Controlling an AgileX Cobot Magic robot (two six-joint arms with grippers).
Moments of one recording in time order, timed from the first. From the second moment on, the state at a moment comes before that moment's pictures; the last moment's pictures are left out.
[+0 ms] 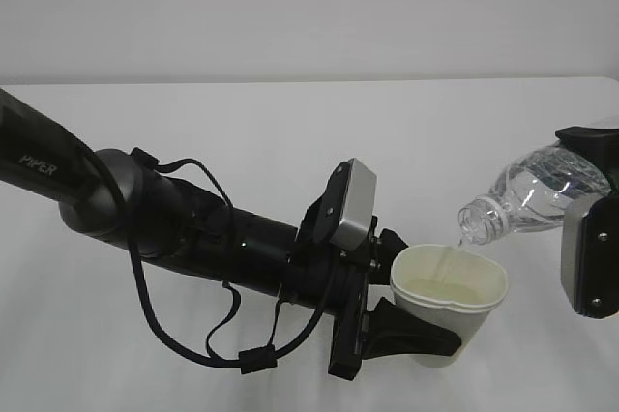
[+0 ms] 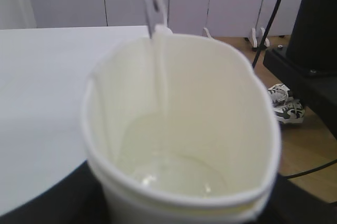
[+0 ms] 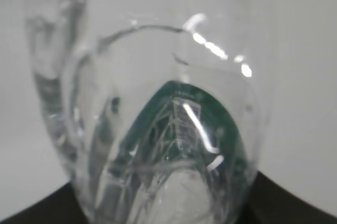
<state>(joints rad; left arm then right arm) -0.65 2.23 -1.12 1.28 -1.14 -0.59 0.19 1.22 -0.32 -0.08 -0.49 -1.64</state>
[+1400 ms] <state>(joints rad) -0.65 2.23 -1.12 1.28 -1.14 -0.59 0.19 1.22 -0.32 -0.10 -0.50 -1.64</state>
